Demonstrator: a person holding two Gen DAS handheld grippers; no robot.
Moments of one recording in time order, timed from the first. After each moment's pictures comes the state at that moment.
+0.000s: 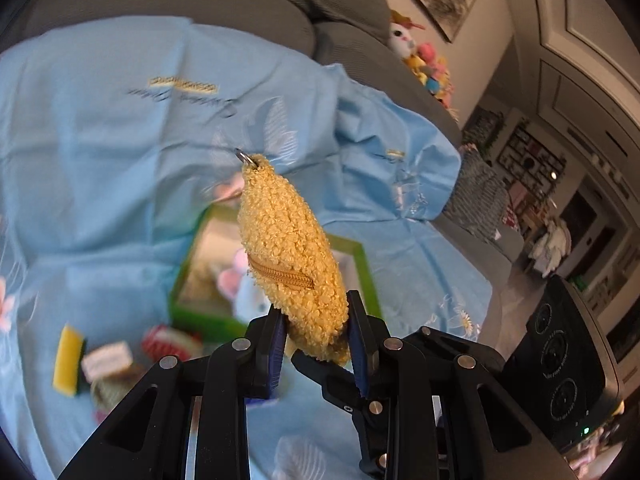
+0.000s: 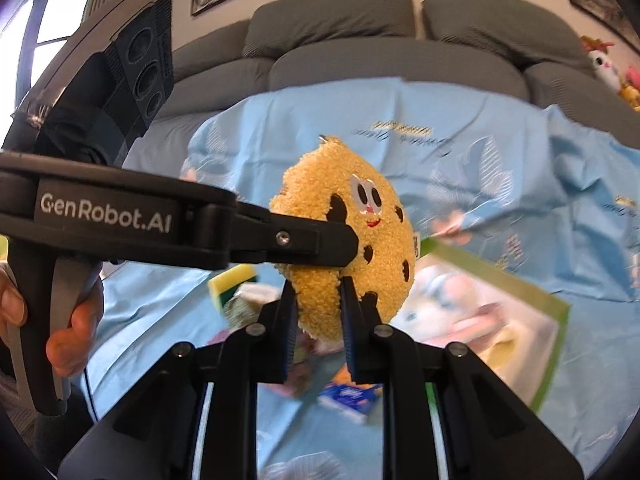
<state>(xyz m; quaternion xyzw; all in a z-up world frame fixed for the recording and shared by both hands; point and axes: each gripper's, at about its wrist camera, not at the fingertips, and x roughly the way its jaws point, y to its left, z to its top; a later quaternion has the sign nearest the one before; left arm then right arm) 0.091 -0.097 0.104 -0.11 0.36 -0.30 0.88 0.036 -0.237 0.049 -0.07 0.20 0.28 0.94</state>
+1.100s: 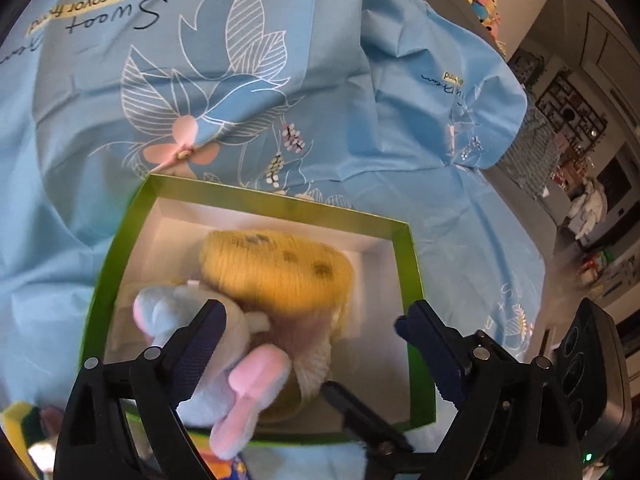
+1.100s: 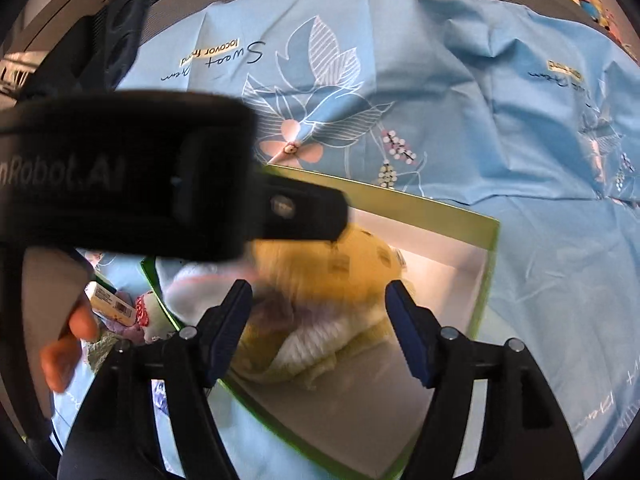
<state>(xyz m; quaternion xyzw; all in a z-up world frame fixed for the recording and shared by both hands) 0.210 -0.199 0.040 -0.05 0.48 -0.25 0.84 0.149 -0.343 -0.014 0.02 0.35 0.14 0.93</state>
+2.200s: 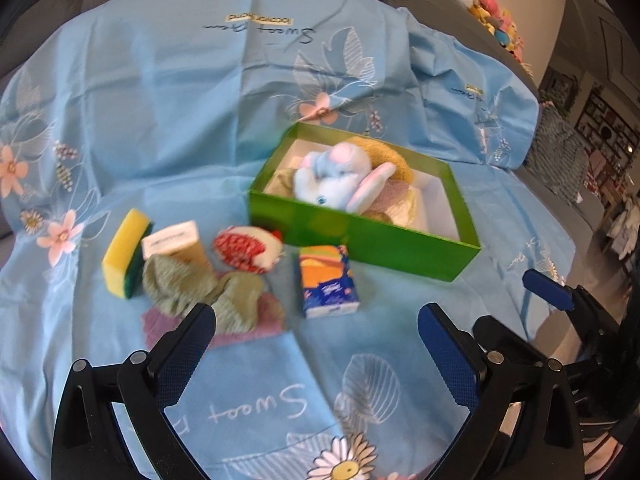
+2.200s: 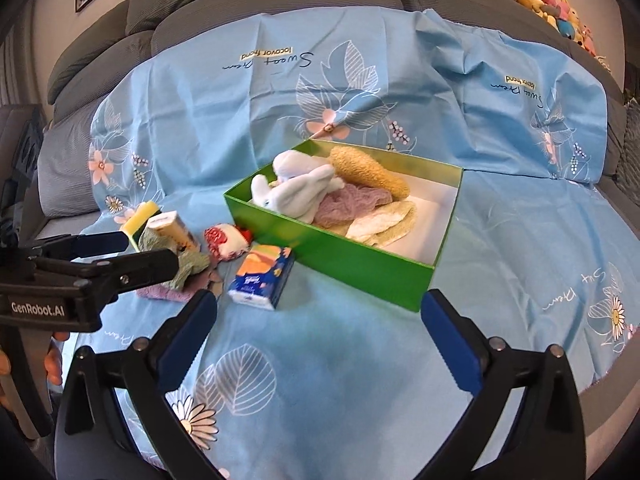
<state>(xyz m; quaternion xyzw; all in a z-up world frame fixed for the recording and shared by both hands) 0.023 -0.083 0.031 -0.04 0.42 -0.14 0.90 -0.004 -0.298 0.012 -0.01 0.34 0.11 0.93</state>
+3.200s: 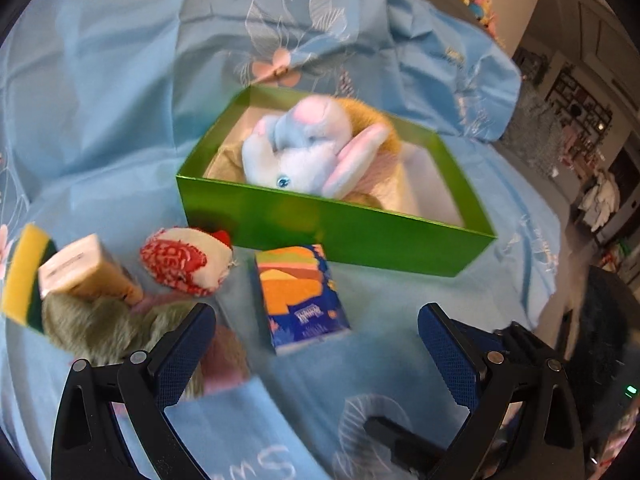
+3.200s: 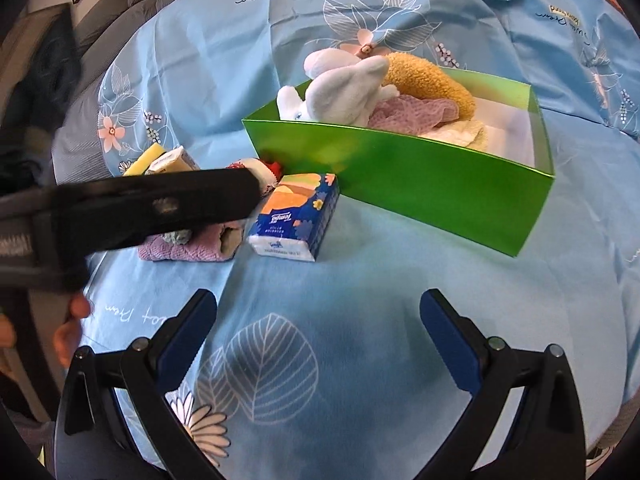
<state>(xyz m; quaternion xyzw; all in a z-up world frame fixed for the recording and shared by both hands) 0.090 -0.113 -0.023 -0.03 0.46 -0.22 0.86 0.033 -0.269 -0.069 0.03 0.41 0.18 0.90</state>
